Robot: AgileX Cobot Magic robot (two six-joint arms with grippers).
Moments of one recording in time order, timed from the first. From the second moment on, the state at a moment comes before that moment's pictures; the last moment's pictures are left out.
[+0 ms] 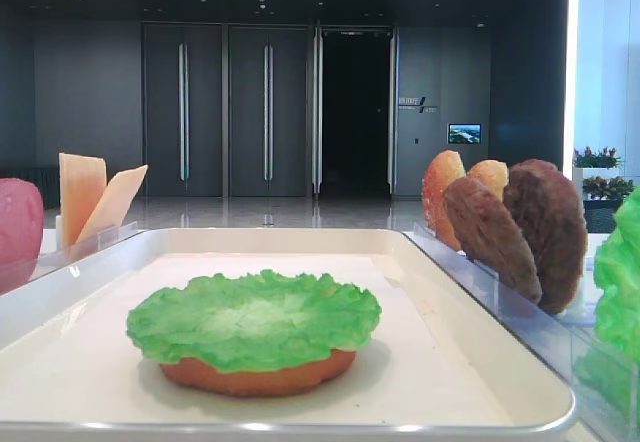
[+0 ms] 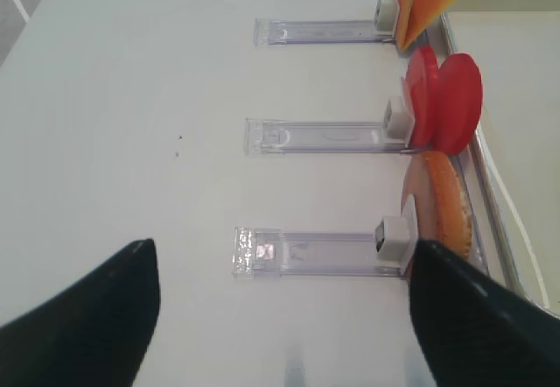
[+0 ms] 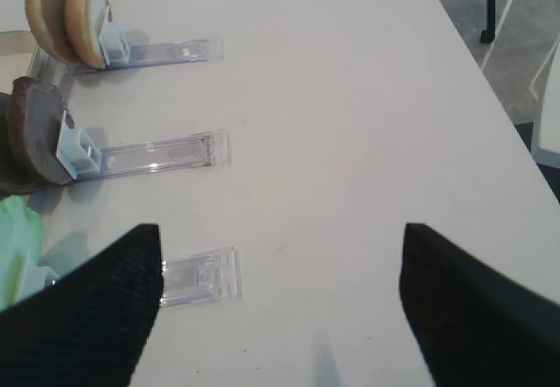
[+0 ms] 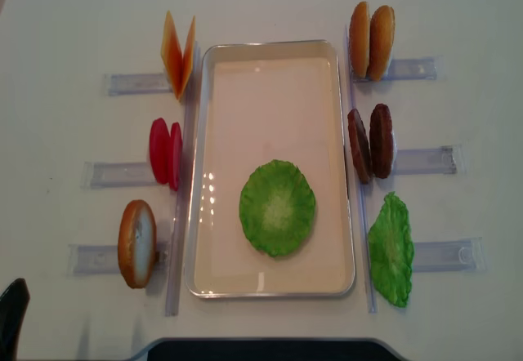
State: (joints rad) left arm 0.10 -0.02 -0.47 0.01 1.11 0.05; right arm 0.02 -0.01 -0.50 -0.04 1.14 0.09
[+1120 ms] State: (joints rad) left arm 0.10 0.14 -0.50 0.00 1.15 0.02; right arm 0.02 -0.01 -0.50 -0.04 1.14 0.09
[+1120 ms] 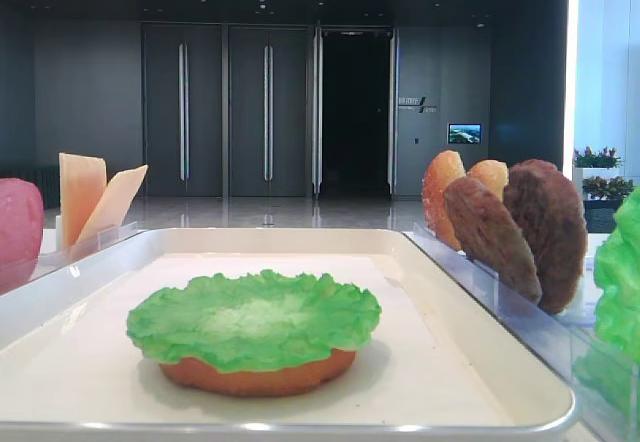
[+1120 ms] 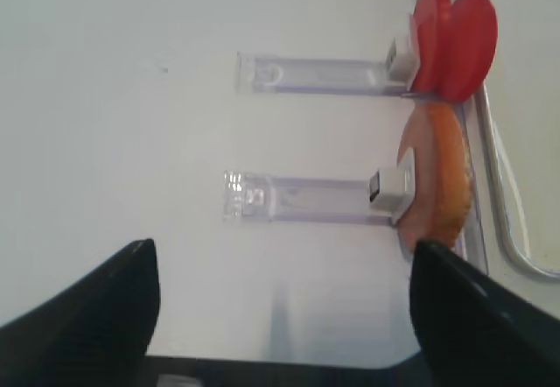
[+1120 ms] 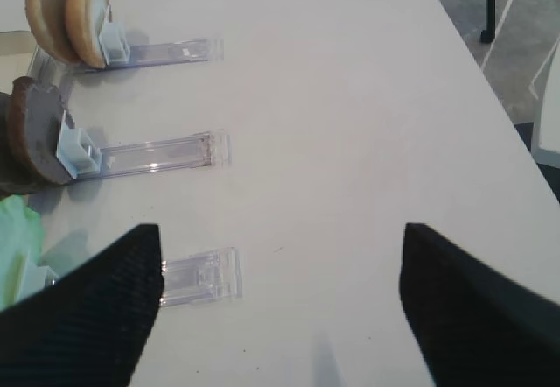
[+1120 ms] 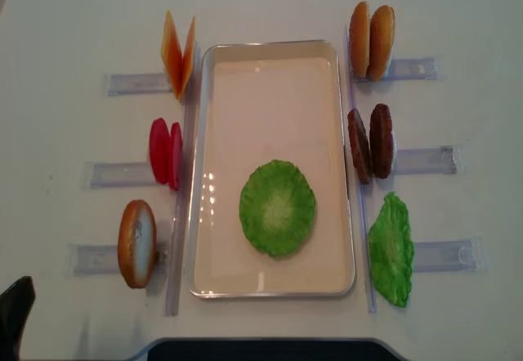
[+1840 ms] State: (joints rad) left arm 0.10 0.81 -0.70 0.01 1.11 -0.10; right arm 0.02 -0.01 -0.50 -0.04 1.14 0.09
